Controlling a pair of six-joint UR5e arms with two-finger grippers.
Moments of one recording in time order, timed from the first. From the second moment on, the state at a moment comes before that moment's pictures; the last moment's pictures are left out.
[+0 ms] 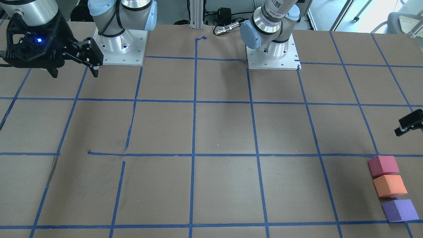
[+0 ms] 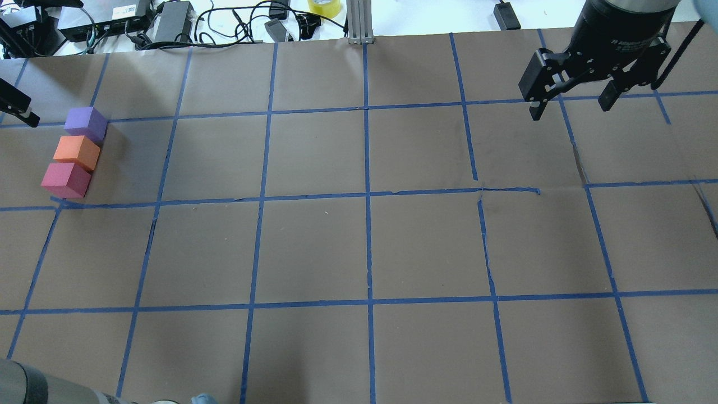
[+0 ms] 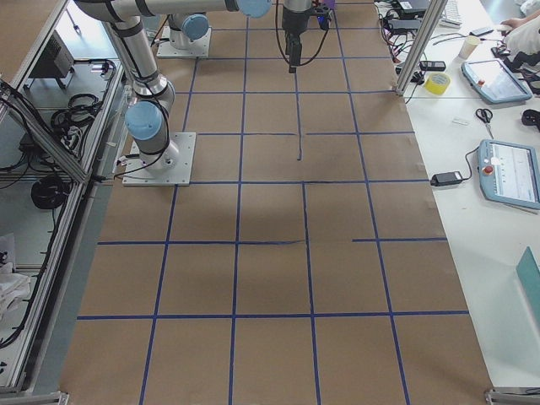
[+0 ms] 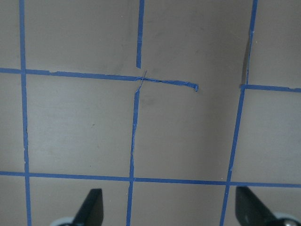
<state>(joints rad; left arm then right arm) -0.97 -1.83 -1.40 -1.48 1.53 0.64 1.52 -1.57 1.47 -1.44 -1.62 -0.13</state>
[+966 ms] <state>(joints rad) -1.56 -1.67 -1.54 -1.31 1.57 0.01 1.52 -1.57 1.47 -1.44 -1.62 -0.13</state>
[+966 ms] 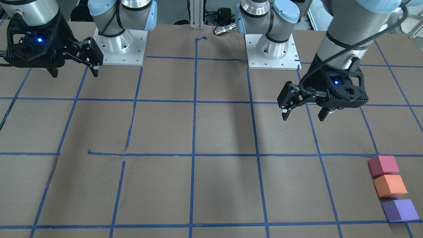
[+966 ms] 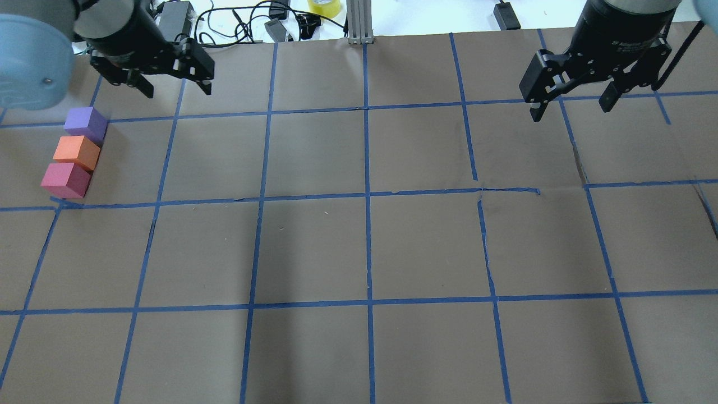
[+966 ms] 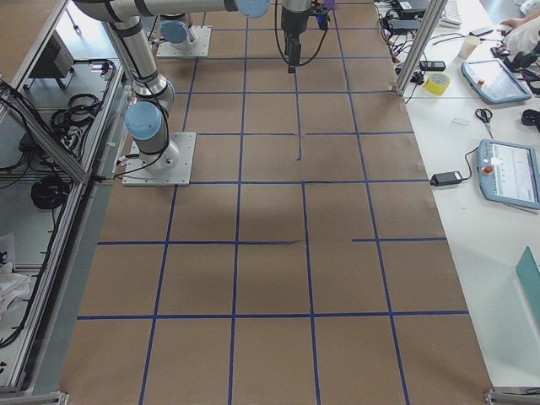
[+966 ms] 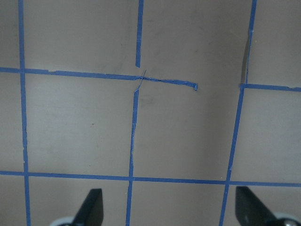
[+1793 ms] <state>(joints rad) -1.62 -1.63 -1.51 -1.42 1.63 -0.08 1.52 -1.56 1.47 -1.44 -1.62 -0.13</state>
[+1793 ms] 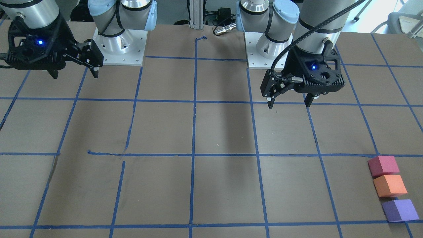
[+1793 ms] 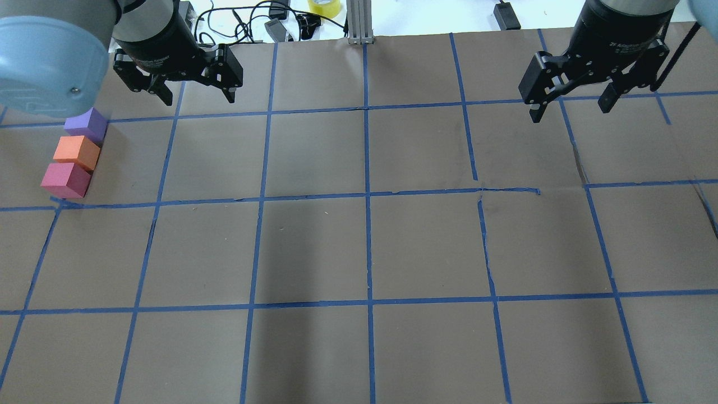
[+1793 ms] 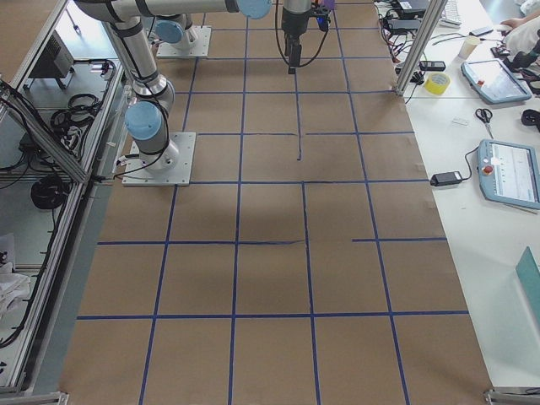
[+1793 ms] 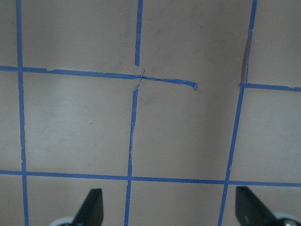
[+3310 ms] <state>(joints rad) -1.61 -1.61 -1.53 -1.46 1.66 -0.10 1.52 -1.57 1.48 -1.44 -1.62 -0.13</state>
